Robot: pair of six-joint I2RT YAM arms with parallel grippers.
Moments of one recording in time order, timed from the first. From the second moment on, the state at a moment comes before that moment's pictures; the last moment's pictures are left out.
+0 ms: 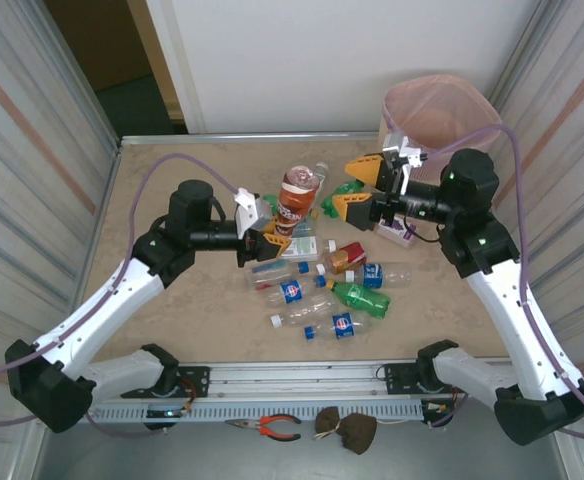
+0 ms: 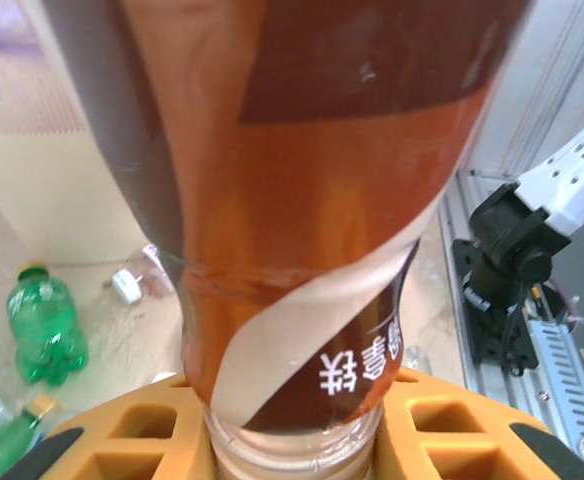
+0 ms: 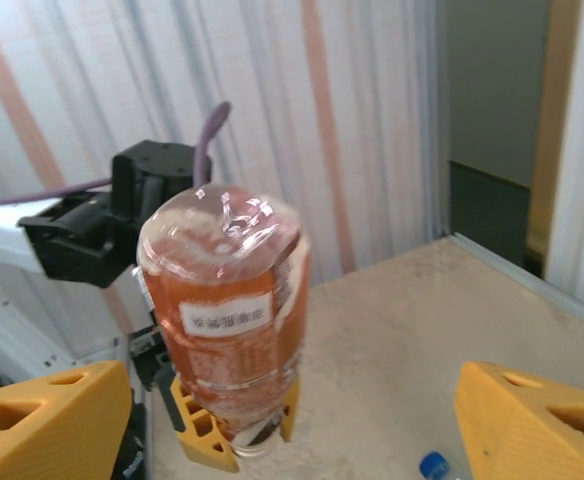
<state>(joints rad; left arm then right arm) -0.60 1.11 1.03 -0.28 0.78 0.26 0.38 1.01 1.25 -0.23 -0.87 0.16</state>
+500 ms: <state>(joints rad) -0.70 1.15 1.12 -0.19 0.86 0.23 0.62 1.02 1.24 -0.09 -0.87 0.16</state>
